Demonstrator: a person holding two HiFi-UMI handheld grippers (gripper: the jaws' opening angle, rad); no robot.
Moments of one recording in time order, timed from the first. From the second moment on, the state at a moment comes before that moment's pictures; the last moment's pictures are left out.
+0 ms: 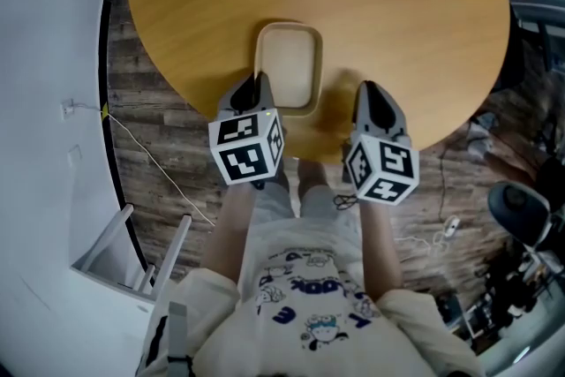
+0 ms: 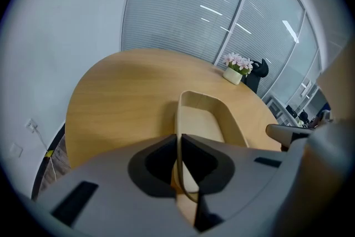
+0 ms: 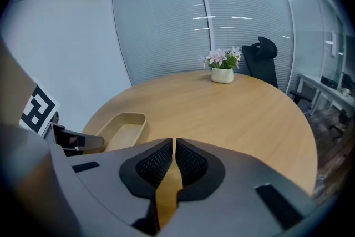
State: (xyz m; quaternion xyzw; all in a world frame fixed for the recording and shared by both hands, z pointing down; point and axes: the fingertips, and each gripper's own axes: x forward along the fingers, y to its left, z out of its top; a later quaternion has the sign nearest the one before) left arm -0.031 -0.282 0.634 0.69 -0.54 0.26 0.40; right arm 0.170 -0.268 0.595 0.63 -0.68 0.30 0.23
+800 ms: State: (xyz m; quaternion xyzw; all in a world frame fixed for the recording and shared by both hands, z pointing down) left arm -0.047 -0.300 0.544 0.72 -0.57 0.20 0.33; right arm 0.163 -0.277 0.529 0.65 -0.69 0.26 0.18
